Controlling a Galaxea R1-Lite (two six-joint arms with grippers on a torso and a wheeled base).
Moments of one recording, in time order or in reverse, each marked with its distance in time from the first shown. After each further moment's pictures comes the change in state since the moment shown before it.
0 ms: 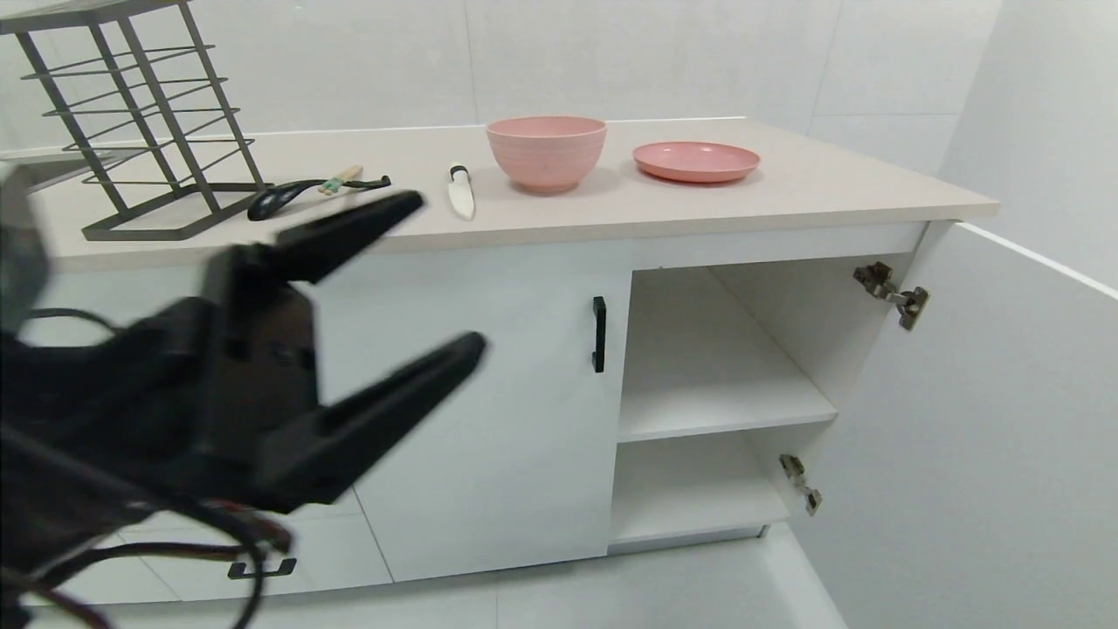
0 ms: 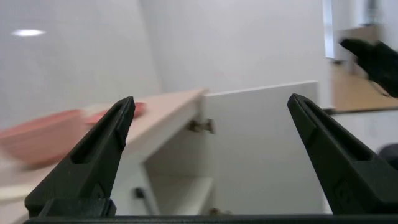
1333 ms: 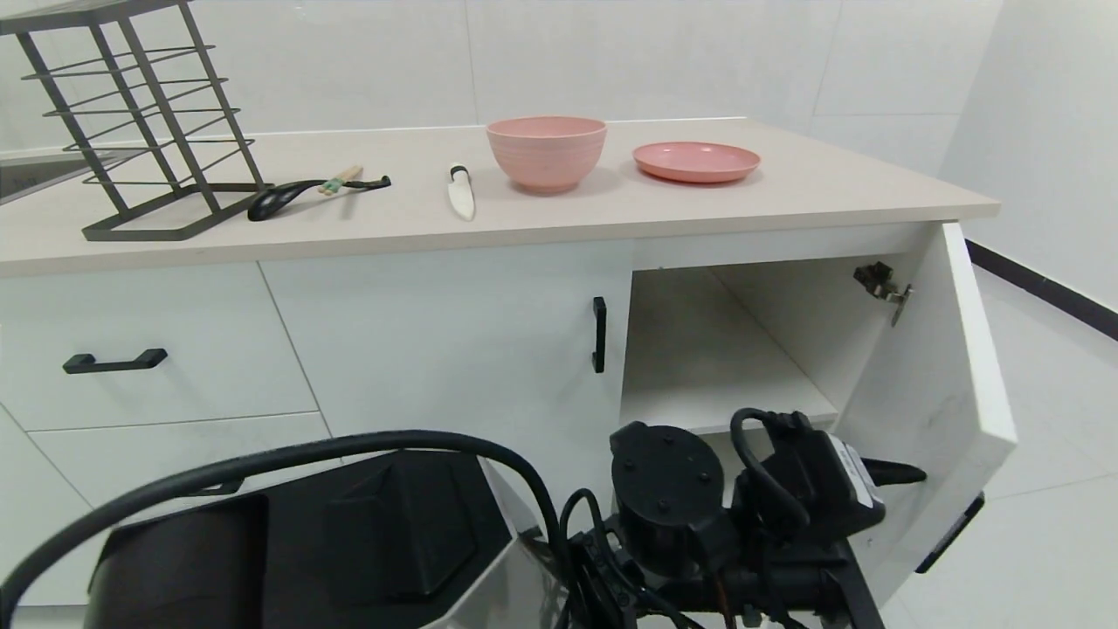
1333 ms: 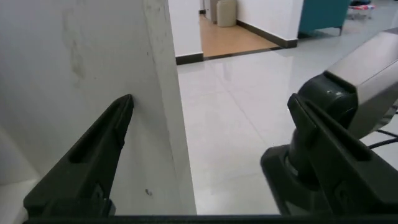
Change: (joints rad) left arm -0.501 0.985 -0.771 0.136 -0.037 0.042; right arm 0.000 0.181 -0.156 -0.177 0.033 0.000
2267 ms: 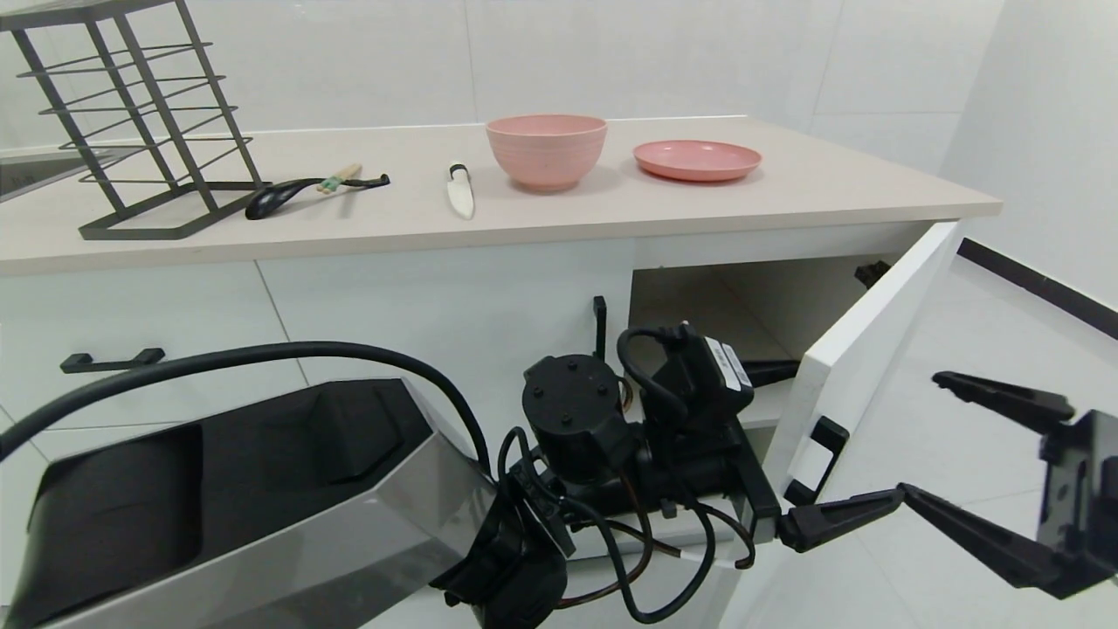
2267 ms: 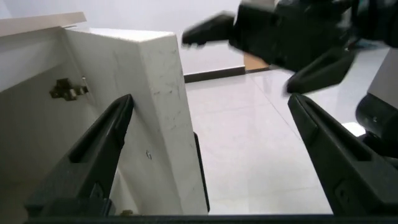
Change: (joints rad) left arm 0.153 -0.065 0.057 -0.089 0.000 0.014; right arm 0.006 0.672 0.256 -0.172 0.049 -0.005
